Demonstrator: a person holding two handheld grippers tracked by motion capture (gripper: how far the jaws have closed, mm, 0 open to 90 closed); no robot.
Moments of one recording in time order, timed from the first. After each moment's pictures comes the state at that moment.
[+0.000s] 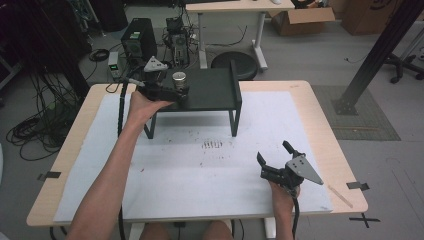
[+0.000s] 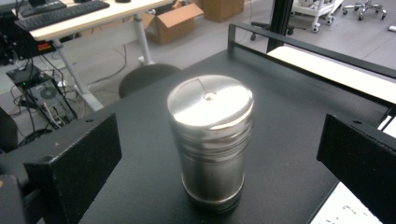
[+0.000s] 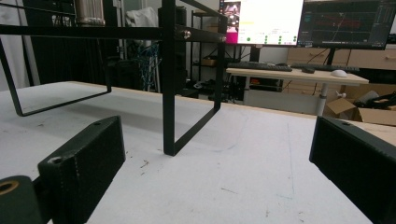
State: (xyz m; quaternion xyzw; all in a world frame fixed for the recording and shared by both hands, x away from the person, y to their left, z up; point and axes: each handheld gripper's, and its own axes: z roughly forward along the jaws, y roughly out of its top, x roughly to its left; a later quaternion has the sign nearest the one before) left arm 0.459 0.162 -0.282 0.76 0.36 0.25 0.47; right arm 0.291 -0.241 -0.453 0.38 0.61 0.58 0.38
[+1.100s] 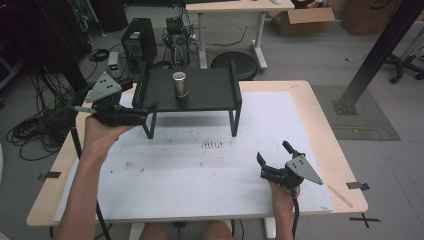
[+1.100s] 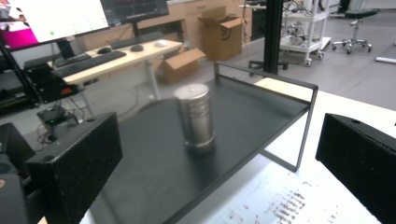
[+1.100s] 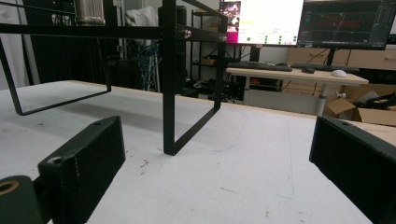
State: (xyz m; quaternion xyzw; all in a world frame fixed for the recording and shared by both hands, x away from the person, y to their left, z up) left arm 0.341 0.228 -0.253 0.72 0.33 0.30 0.53; right arm 0.291 -0.241 -0.453 0.38 0.61 0.58 0.38
